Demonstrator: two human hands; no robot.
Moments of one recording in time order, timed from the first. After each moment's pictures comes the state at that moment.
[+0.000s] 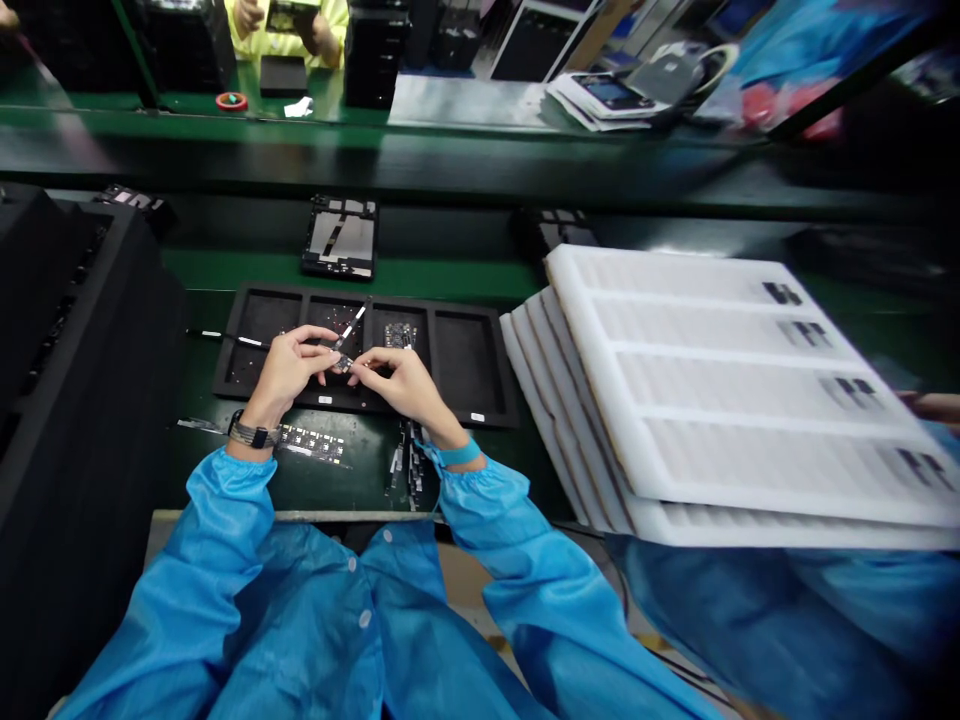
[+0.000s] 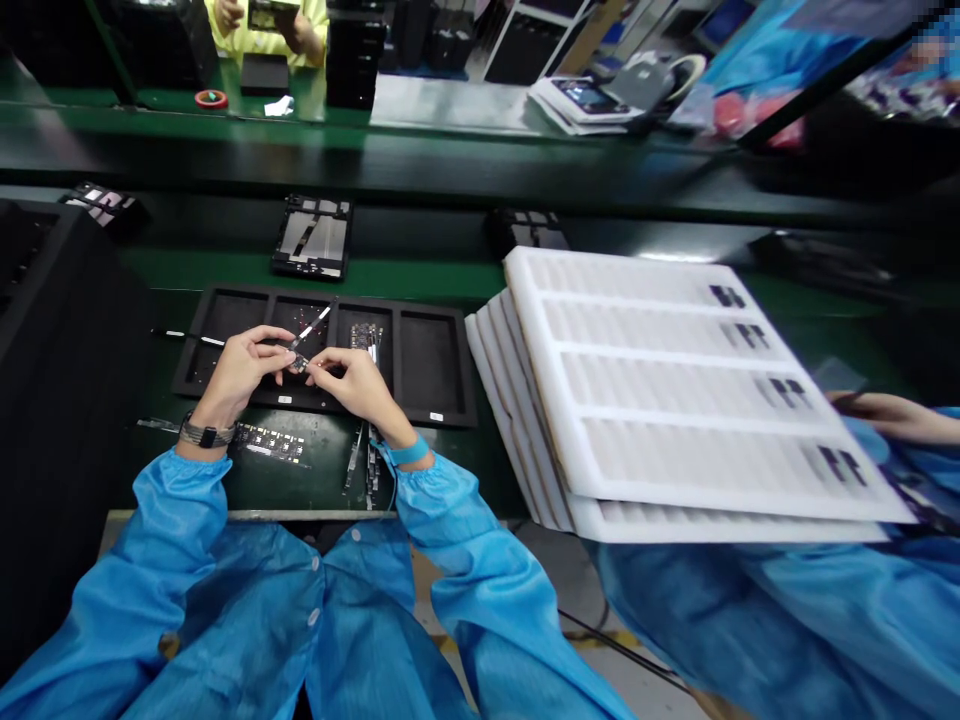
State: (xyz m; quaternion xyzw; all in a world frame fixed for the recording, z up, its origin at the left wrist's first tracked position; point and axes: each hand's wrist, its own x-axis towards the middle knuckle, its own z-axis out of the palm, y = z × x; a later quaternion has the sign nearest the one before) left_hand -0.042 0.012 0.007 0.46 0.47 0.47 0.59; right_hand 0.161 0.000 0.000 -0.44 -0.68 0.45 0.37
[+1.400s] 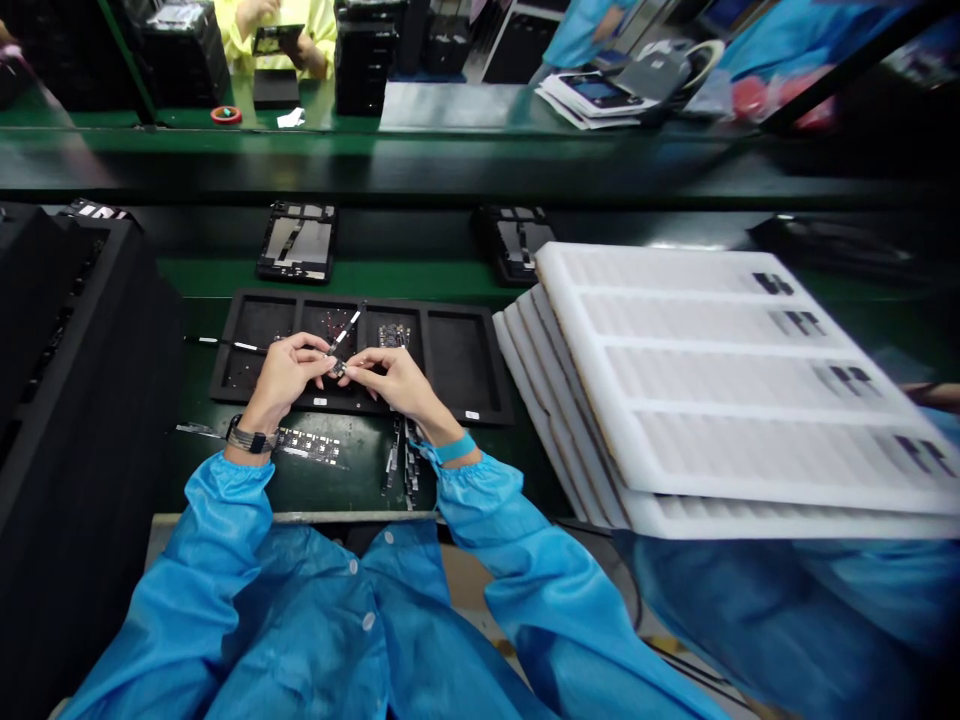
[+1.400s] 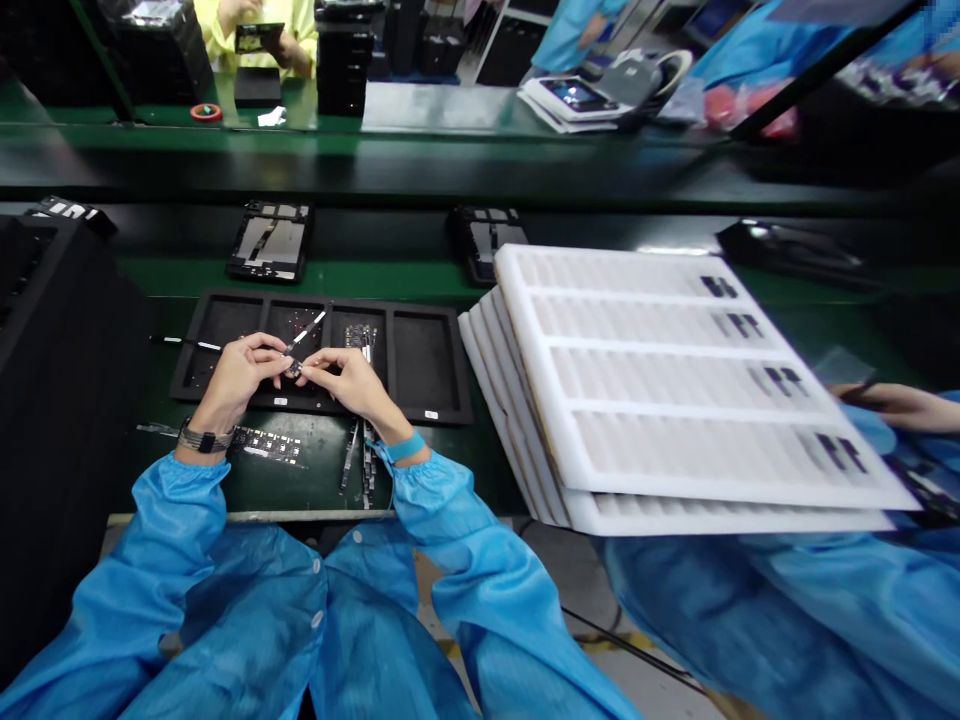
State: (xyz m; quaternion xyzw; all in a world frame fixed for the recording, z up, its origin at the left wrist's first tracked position) left_hand -0.039 0.009 0.007 0.47 0.48 0.46 0.58; right_hand 0.163 0.003 -0.009 -0.40 -0.63 0.54 0.39
